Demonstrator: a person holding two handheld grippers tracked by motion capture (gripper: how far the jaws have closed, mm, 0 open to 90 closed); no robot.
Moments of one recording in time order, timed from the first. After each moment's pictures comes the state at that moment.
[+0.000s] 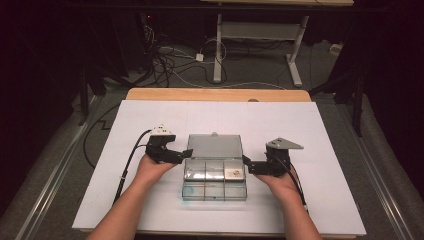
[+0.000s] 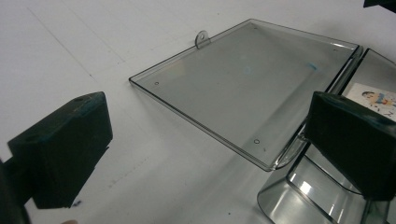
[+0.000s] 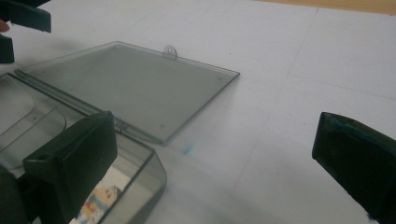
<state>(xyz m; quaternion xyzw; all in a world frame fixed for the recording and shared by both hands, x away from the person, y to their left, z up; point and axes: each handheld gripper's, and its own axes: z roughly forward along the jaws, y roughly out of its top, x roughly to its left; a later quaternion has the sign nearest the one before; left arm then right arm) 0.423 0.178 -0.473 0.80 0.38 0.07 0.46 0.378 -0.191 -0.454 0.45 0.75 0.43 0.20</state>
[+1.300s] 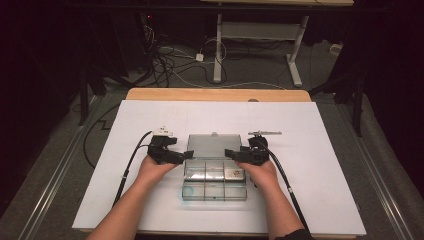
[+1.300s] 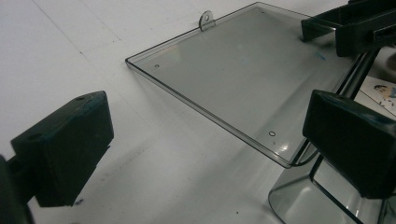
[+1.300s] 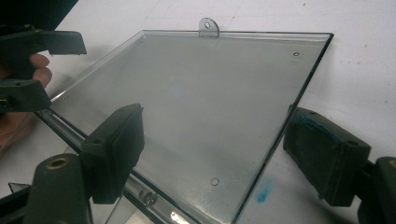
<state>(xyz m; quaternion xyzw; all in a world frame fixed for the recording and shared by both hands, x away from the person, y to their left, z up) 0.428 0.178 -0.485 0.80 0.38 0.04 0.45 0.425 -0.154 -0.480 0.51 0.74 0.43 0.03</state>
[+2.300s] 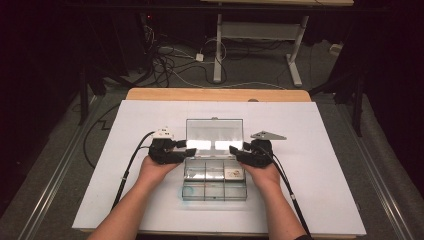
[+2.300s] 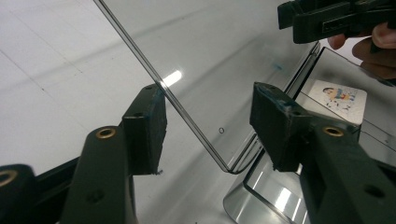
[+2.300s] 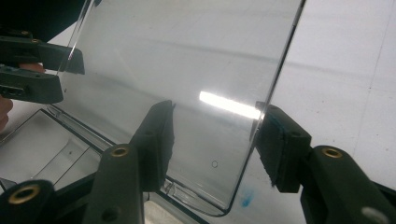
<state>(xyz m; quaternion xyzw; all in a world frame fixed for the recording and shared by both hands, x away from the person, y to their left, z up) 0.415 0.171 -0.471 0.81 0.33 0.04 0.49 0.402 -0.156 -0.460 0.46 0.75 0.46 0.14</state>
